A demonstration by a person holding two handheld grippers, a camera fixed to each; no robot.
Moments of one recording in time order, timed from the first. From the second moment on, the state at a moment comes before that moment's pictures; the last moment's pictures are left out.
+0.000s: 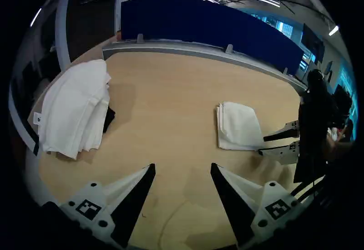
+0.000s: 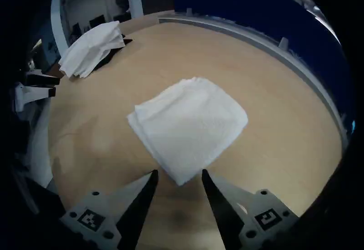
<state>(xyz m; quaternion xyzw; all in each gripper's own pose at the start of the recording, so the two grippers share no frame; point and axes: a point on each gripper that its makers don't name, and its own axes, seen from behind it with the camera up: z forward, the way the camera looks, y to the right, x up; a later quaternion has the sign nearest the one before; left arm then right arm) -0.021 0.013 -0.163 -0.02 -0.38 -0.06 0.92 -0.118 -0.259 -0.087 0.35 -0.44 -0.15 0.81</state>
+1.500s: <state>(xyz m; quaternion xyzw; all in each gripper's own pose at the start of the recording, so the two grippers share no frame) 0.003 0.032 -0.143 -0.04 -0.36 -0.05 0.93 0.053 -0.253 -0.019 0.34 -0.29 -0.16 0.88</state>
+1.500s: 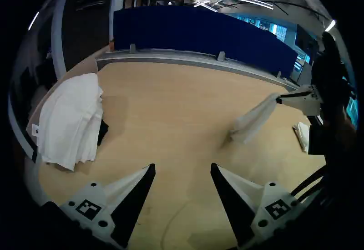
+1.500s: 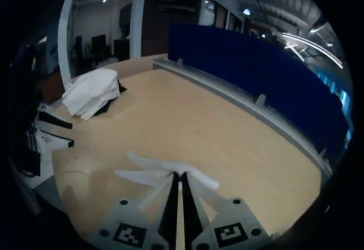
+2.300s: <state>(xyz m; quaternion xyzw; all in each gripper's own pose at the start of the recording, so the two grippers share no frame) 0.008 0.058 -0.131 -0.07 -0.36 -0.04 0.93 0.122 -0.110 0.006 0.27 -0.28 -0.13 0.91</state>
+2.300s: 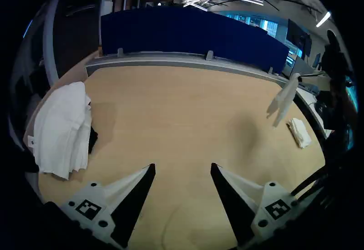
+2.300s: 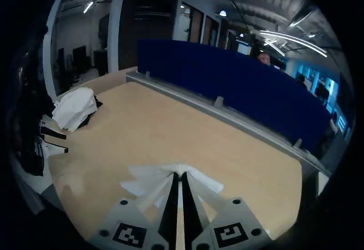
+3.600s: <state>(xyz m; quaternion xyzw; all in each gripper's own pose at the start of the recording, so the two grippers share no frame) 0.012 0.117 -0.125 -0.08 -0.37 0.00 0.92 0.080 0.136 0.026 0.19 -0.35 -0.14 0.91</state>
